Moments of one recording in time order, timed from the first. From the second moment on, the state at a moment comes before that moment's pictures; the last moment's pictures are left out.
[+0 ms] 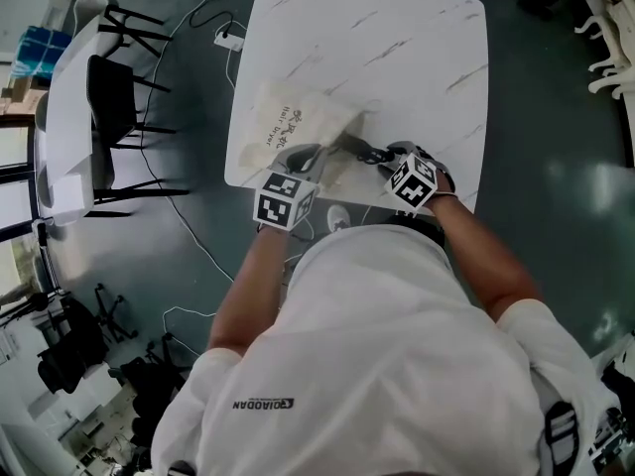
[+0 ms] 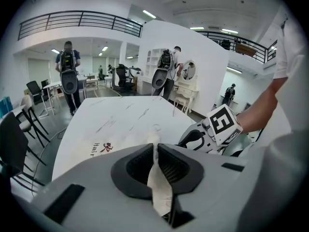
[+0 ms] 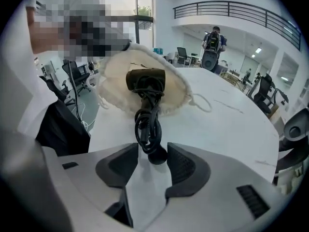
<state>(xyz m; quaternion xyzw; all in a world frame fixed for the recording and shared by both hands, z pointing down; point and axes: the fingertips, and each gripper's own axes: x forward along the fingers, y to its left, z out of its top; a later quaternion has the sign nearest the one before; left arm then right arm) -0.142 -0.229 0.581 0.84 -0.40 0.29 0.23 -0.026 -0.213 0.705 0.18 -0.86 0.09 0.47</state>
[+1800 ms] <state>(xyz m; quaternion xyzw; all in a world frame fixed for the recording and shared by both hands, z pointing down) -0.126 -0.236 0.612 0.84 -0.36 0.27 0.30 -0.070 -0.237 0.655 0.20 -0.89 0.19 0.36</state>
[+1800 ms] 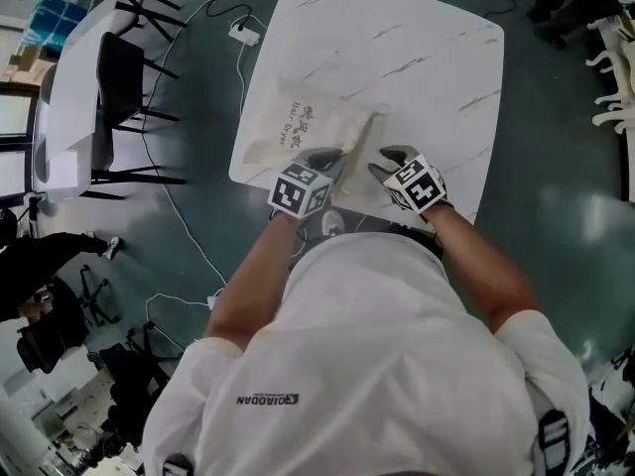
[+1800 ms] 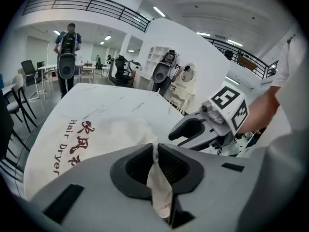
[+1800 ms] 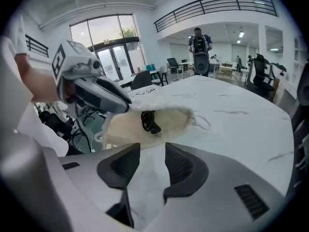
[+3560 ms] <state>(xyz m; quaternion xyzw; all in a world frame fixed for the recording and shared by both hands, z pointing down) -0.176 -0.147 0.527 0.89 -0.31 0.18 0.27 -0.064 -0.149 0.503 0.38 -0.88 0.24 0.15</state>
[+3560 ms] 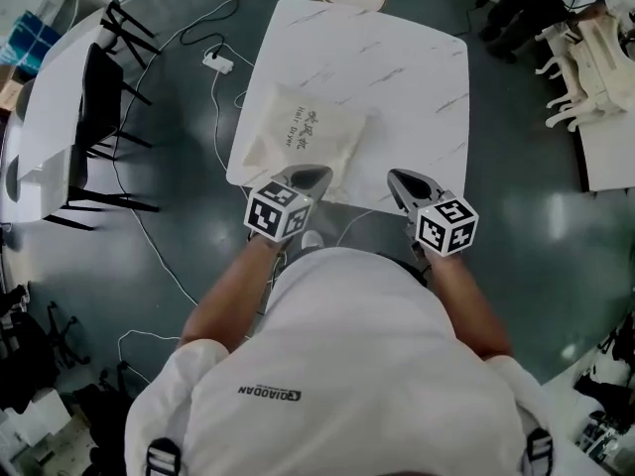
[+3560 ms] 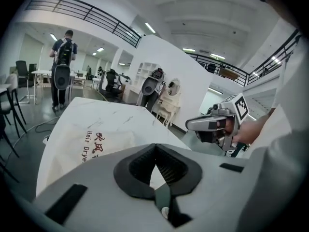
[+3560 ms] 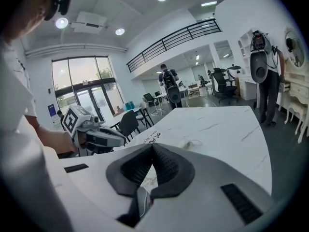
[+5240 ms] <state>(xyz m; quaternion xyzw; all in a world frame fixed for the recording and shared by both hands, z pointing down) -0.152 0.015 0.483 0.86 -0.42 0.16 0.25 -0.023 0.008 0.491 0.32 -0.91 0.22 0.14</state>
